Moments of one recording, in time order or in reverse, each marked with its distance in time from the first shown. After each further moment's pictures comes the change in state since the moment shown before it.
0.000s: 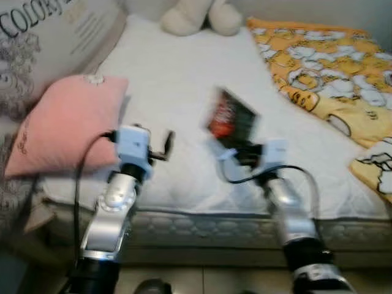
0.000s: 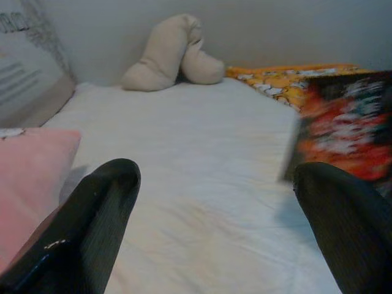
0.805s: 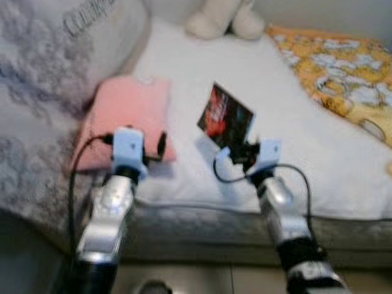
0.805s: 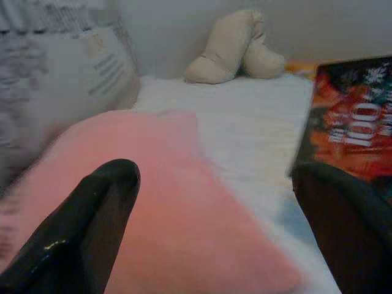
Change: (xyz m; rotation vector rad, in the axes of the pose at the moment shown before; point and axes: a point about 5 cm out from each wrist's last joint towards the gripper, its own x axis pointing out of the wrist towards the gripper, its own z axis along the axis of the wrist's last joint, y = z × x) left arm -0.005 0.015 -0.004 0.047 0.012 0.085; right arm 0.006 0.027 -0.001 0.027 -0.012 0.095
